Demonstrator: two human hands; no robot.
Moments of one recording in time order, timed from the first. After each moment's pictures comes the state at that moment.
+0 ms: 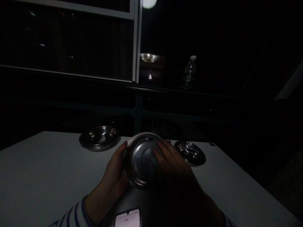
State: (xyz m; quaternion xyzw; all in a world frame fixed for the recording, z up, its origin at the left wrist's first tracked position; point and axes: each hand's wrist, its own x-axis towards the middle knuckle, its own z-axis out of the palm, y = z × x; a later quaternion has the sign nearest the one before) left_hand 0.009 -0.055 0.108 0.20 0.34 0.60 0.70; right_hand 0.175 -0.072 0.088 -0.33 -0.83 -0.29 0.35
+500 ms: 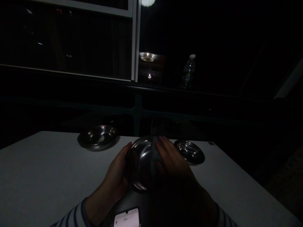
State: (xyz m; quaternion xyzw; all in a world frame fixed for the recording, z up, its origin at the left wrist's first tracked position) left_hand 0.017 -0.060 0.107 0.19 0.37 0.56 0.71; right_hand 0.177 -0.060 0.085 -0.35 -0.82 -0.29 0.34
